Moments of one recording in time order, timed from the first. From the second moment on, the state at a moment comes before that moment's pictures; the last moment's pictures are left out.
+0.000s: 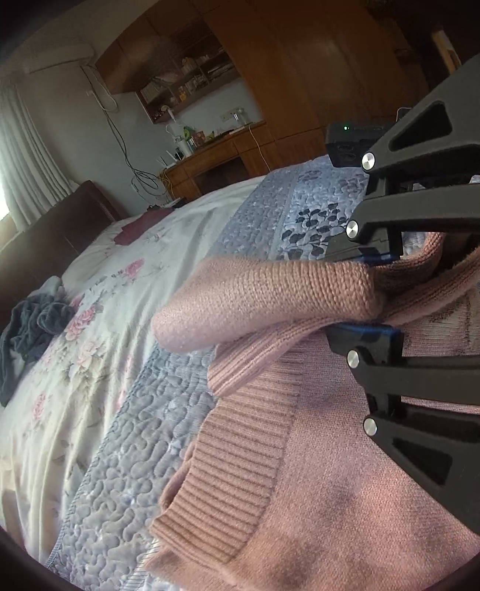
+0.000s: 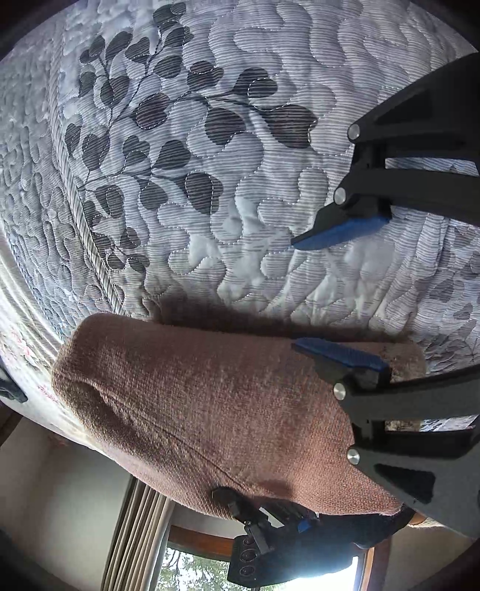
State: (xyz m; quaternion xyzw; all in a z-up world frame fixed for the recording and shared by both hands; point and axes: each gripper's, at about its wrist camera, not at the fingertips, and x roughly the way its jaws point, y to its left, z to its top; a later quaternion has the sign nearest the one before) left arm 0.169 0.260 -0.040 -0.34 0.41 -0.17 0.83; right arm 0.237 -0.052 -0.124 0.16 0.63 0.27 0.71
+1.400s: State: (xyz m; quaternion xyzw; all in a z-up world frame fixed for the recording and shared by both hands) left arm 0.080 0.432 -0.054 -0.36 0.43 -0.08 0.82; right arm 0.170 0.069 -0.097 0.10 0.62 0.39 0.68
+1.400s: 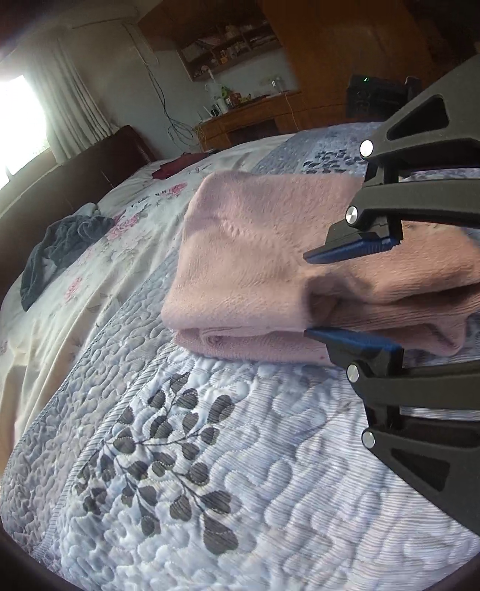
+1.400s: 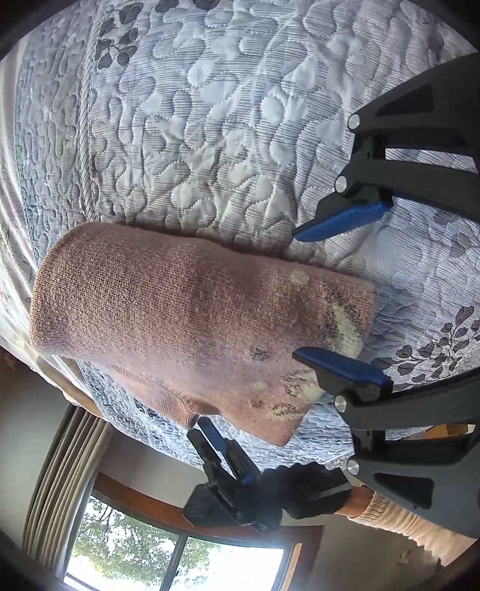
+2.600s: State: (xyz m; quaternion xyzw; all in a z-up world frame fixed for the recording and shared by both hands) left arm 0.047 0.407 -0.068 -0.27 0.51 -0.03 0.81; right arm 0.158 0.077 -0.103 0.11 0.62 0.41 0.66
